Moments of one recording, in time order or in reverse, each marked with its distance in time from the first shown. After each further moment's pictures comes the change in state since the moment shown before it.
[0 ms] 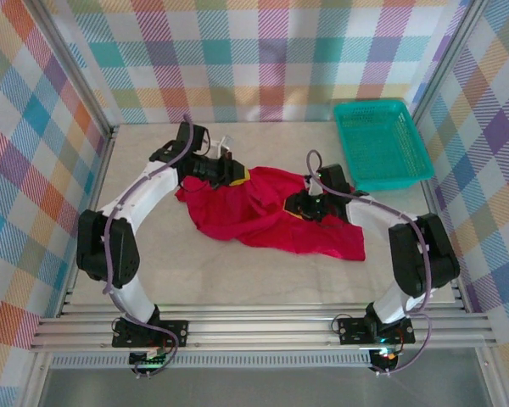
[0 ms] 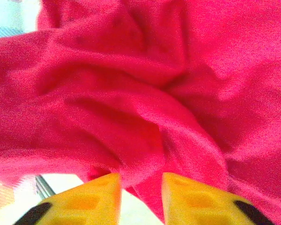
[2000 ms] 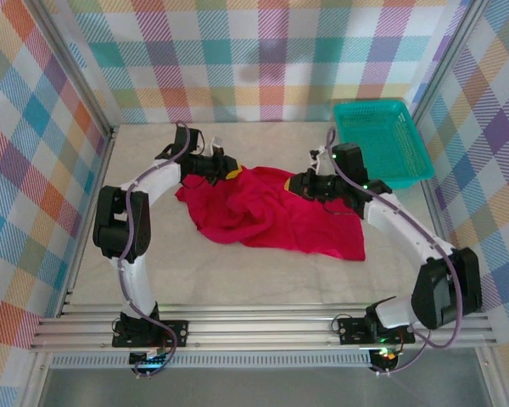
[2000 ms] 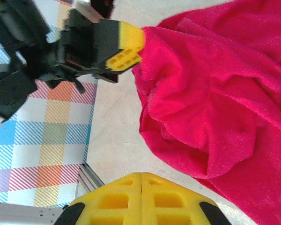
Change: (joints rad) left arm 0.103 0.224 0.003 0.273 0.023 -0.187; right arm 0.012 -0.183 0.152 -0.108 -0.100 0.017
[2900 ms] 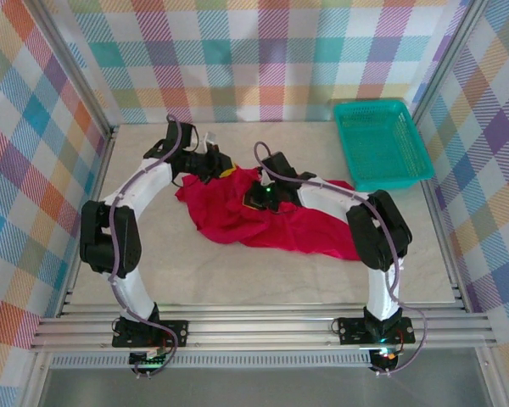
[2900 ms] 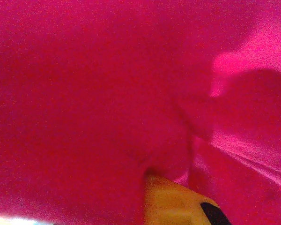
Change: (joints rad) left arm -0.011 -0.169 0.002 -0.196 -0.110 0.081; right arm 0.252 0.524 0.300 -0.003 0.241 0.125
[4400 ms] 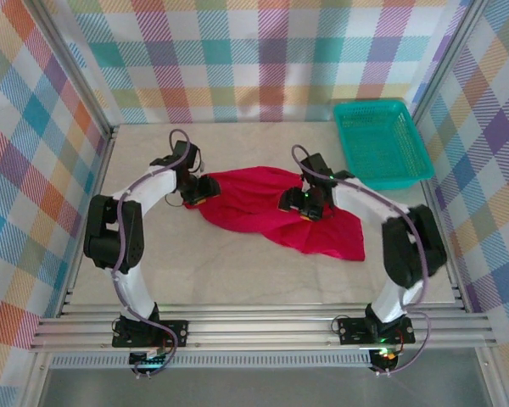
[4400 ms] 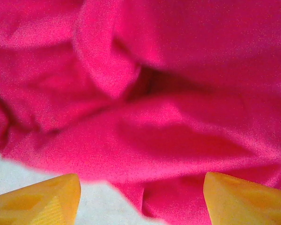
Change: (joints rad) left arm -0.002 0.068 -0.094 -0.177 -0.513 0.238; right arm -0.169 -0.174 -0.121 -0.327 0.190 -0.148
